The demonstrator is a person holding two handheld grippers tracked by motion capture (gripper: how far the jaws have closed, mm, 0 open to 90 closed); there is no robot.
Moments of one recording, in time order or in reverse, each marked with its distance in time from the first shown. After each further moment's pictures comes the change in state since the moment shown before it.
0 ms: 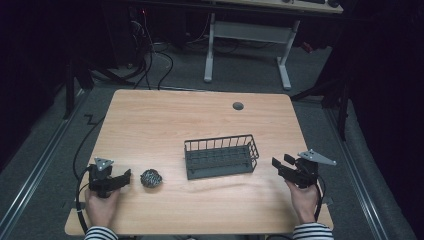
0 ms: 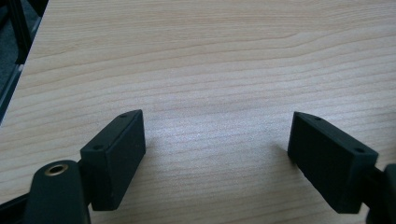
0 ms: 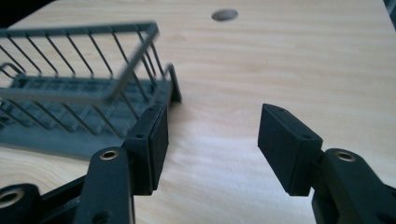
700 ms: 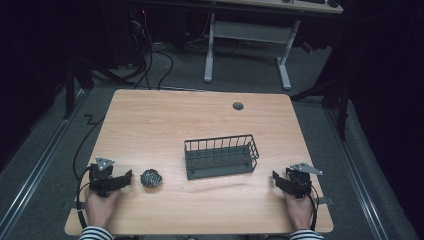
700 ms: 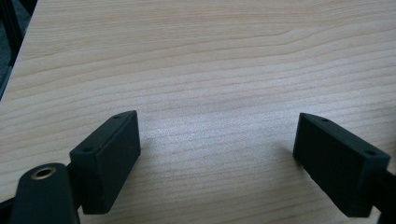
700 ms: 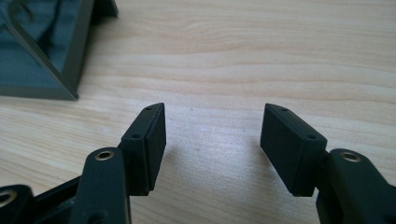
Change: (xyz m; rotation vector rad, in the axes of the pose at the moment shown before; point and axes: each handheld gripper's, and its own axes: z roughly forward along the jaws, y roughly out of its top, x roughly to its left) left arm 0.000 0.001 0.001 0.011 -0.023 0.020; right arm -0.012 -0.050 0.030 0.142 -0.158 -0.029
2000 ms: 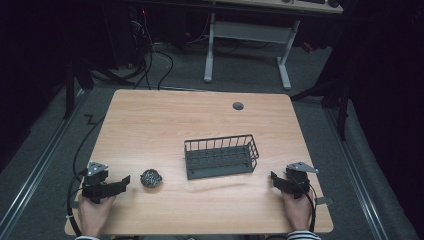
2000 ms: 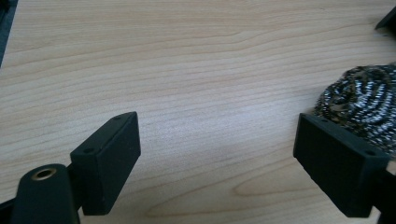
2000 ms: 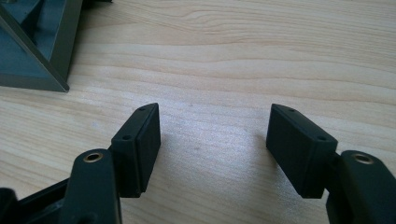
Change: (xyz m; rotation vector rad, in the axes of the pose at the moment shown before) left arm 0.000 -0.002 -0.039 -0.006 -0.126 -0.017; right arm 0.004 0.002 0.004 0.023 -0.022 -0.036
